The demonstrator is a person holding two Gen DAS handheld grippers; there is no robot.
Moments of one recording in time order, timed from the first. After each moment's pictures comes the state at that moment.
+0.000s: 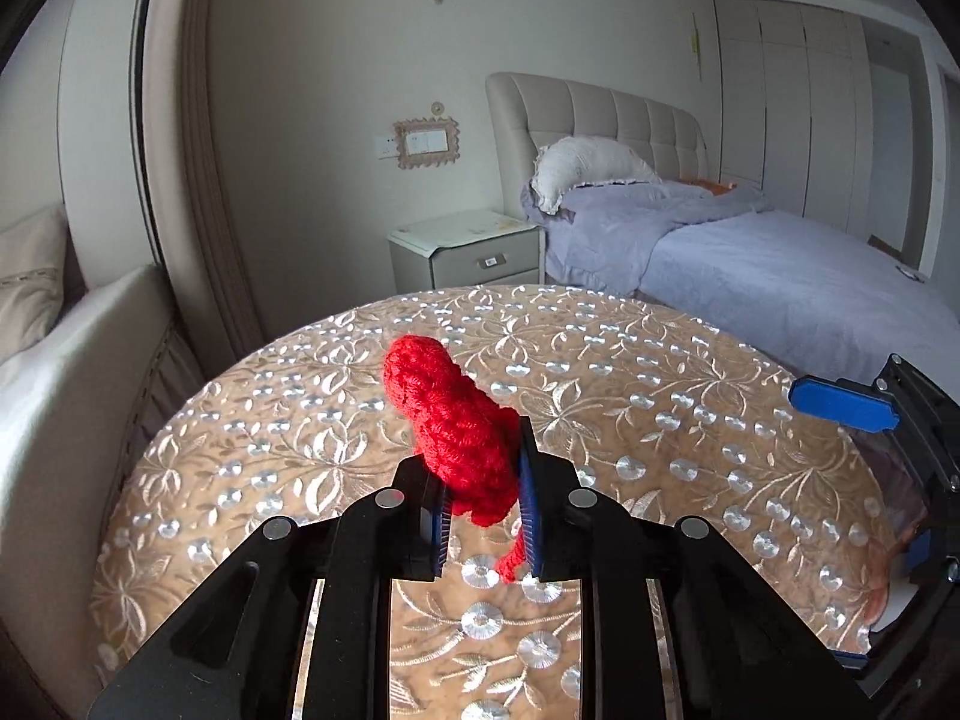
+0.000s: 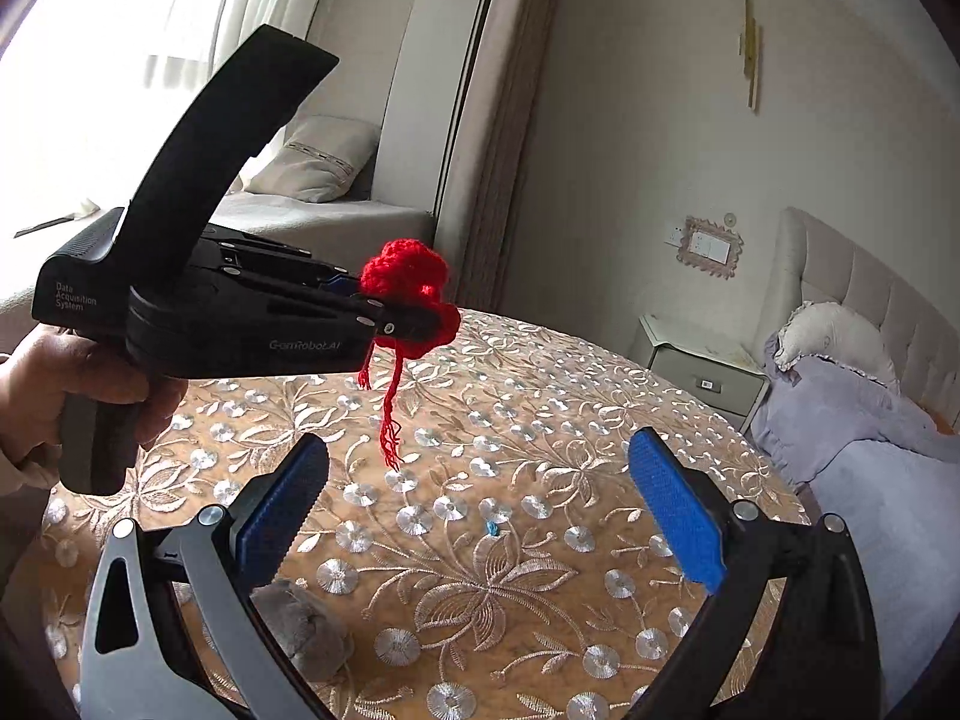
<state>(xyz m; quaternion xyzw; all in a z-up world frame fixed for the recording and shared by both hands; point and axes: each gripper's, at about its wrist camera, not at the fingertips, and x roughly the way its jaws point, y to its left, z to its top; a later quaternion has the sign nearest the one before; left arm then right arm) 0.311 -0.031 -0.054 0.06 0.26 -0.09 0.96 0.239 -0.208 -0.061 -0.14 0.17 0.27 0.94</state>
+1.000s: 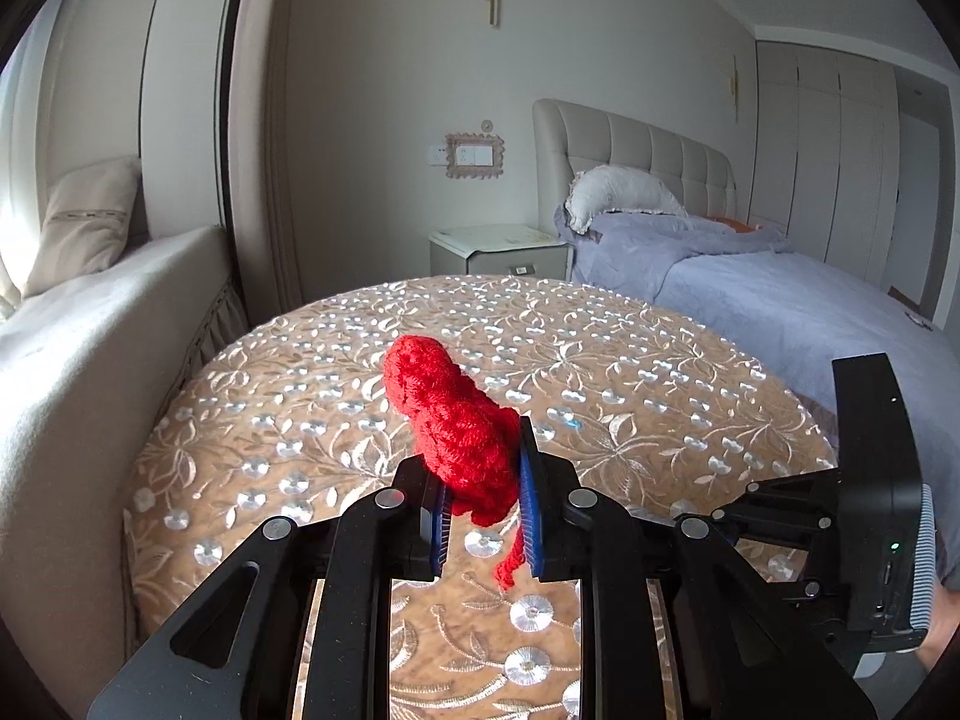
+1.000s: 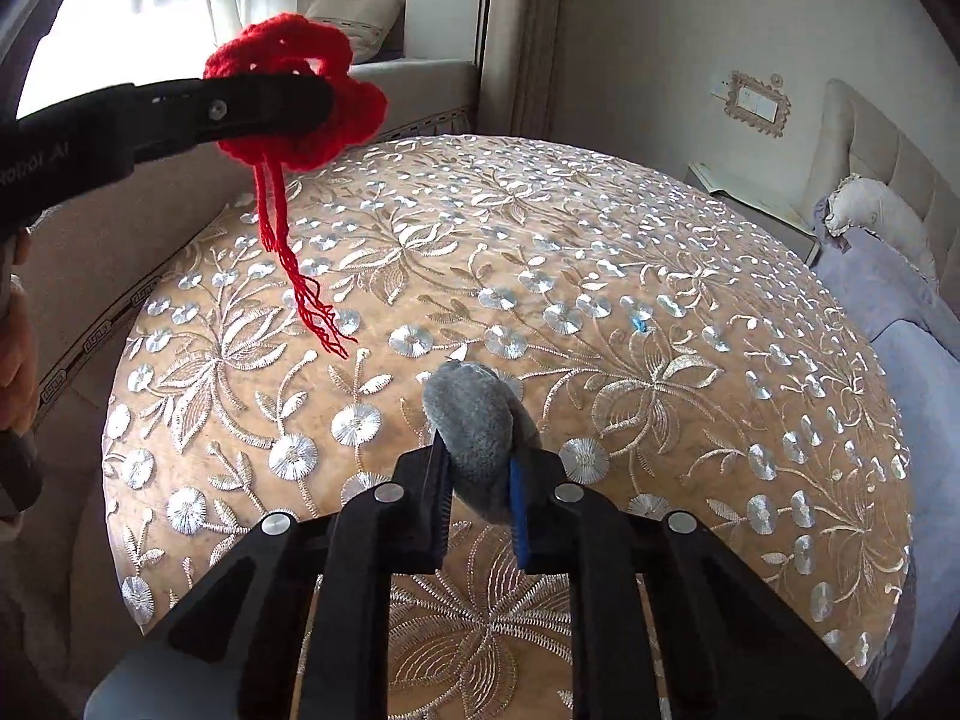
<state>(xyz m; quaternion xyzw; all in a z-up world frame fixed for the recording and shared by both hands) 0.184 -0.004 -0.066 0.01 0.24 -0.04 0.97 0.199 -0.167 -0.112 -0.15 0.34 0.26 0.89</state>
